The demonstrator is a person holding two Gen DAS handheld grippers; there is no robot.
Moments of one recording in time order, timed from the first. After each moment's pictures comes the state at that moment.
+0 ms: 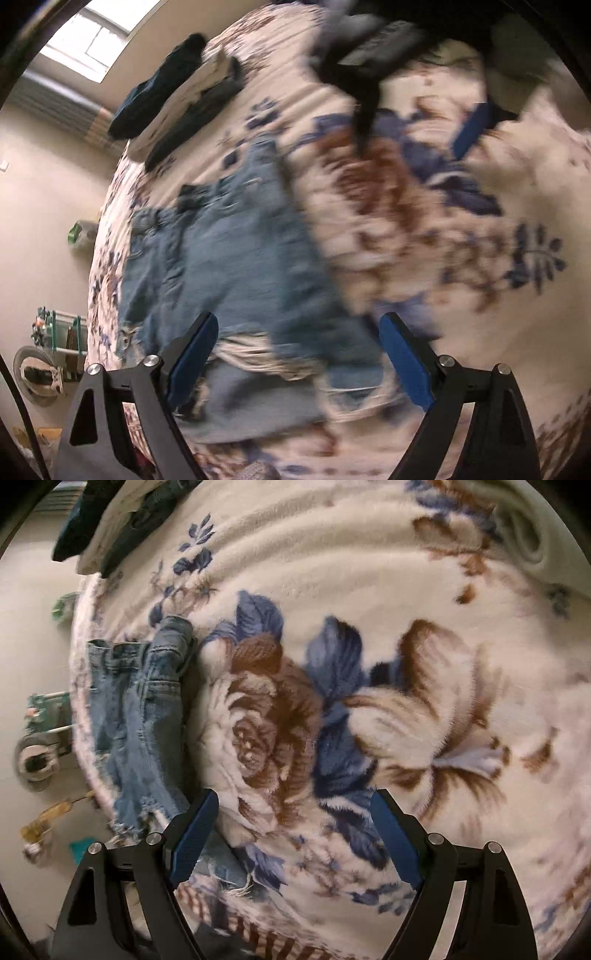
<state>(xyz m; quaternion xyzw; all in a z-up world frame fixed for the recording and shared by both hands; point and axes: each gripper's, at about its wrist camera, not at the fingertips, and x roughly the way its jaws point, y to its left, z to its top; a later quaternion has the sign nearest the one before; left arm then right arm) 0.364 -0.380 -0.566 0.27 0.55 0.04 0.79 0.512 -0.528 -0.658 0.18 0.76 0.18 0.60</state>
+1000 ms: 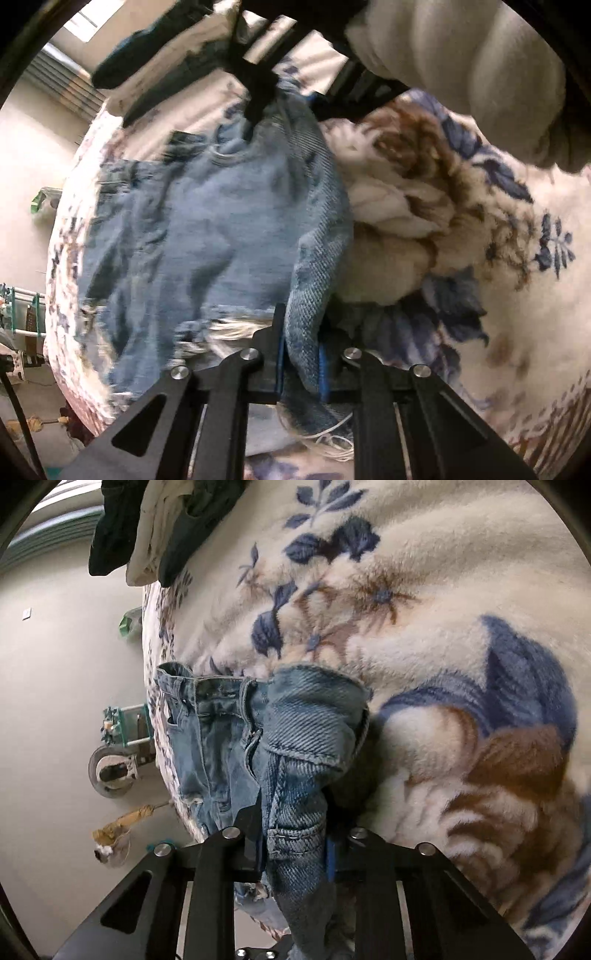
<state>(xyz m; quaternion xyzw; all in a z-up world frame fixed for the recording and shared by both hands) 0.375 -0.302 -0.574 0.19 0.59 0.00 0.78 0.575 -0.387 -0.697 0.31 0.72 0.26 0.57</state>
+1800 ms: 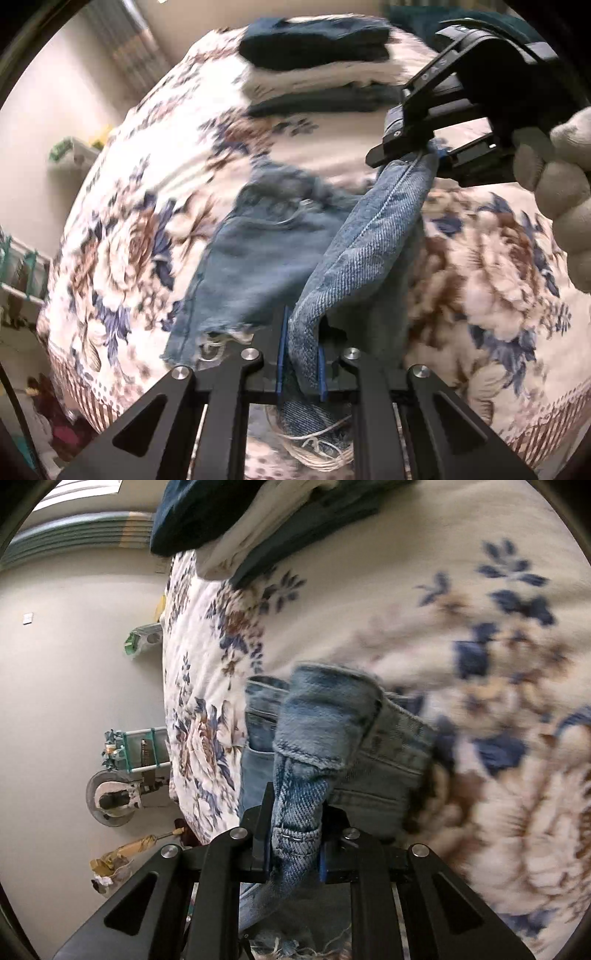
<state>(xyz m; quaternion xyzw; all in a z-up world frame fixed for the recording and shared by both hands) 0.432 -0.067 -0.491 0.06 0.57 0.03 0.82 0.601 -0.246 -0.600 0.31 0.69 0.23 0.61</state>
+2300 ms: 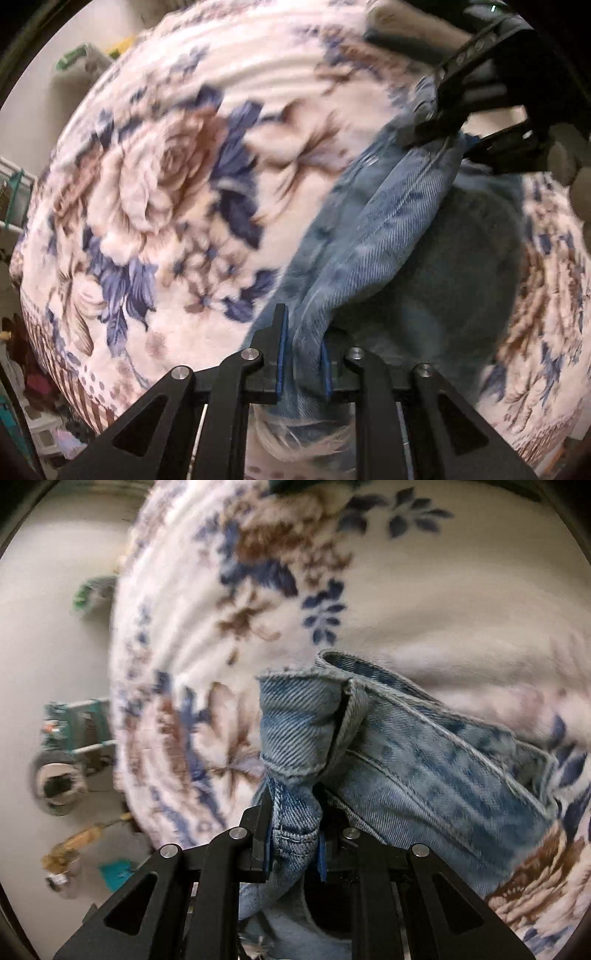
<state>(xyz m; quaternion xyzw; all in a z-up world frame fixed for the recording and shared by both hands) 0.455 0.086 -0.569 -0.04 0.66 0.07 0.75 0.642 -0.064 -0.660 0.18 0.76 0.19 0.60</state>
